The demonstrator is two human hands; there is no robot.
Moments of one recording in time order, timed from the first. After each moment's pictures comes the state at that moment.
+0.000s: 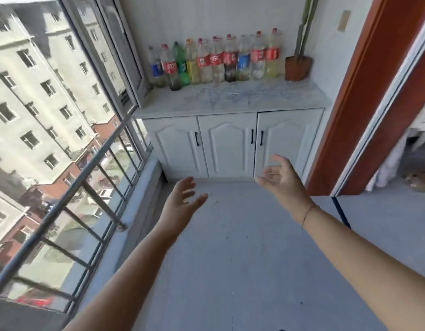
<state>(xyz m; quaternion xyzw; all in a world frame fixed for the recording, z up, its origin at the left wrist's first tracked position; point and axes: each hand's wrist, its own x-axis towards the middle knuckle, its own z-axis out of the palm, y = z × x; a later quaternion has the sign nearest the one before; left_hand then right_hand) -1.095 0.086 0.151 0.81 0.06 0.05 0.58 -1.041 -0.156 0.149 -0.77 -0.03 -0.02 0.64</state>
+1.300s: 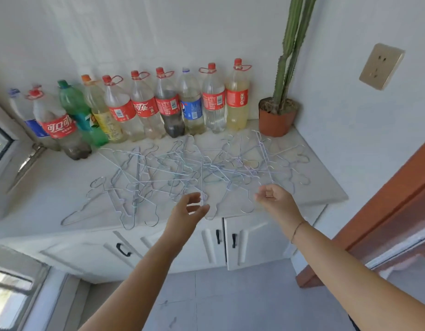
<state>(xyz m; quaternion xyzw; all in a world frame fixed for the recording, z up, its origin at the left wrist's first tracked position) -0.287 -0.077 0.106 0.80 0.03 -0.05 0.59 -0.281 -0.310 0.100 -0.75 0.13 -0.01 0.65</state>
